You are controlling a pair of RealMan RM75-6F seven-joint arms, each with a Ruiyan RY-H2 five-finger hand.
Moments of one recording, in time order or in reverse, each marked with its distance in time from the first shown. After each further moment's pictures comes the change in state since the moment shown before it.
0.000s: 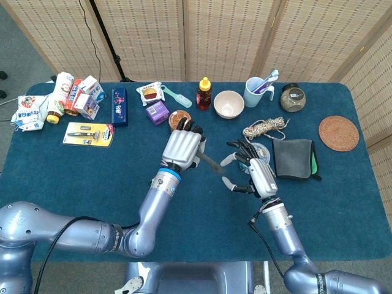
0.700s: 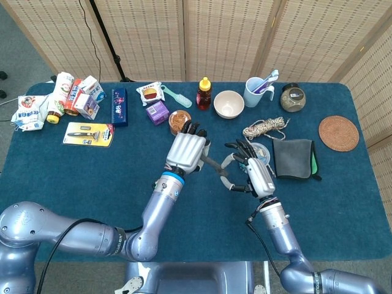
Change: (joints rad) left arm -0.011 -0.020 0.002 -0.015 0.016 0.024 0.020; right arm 0.010 -0.027 0.003 0.014 0.027 -0.003 -0.018
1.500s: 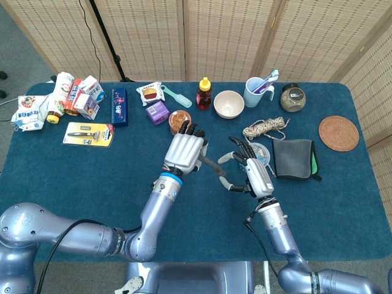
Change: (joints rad) left arm 0.018 -0.012 0.013 0.007 0.030 0.008 -0.006; right arm 0.004 -0.024 0.003 0.009 0.010 0.013 -0.028
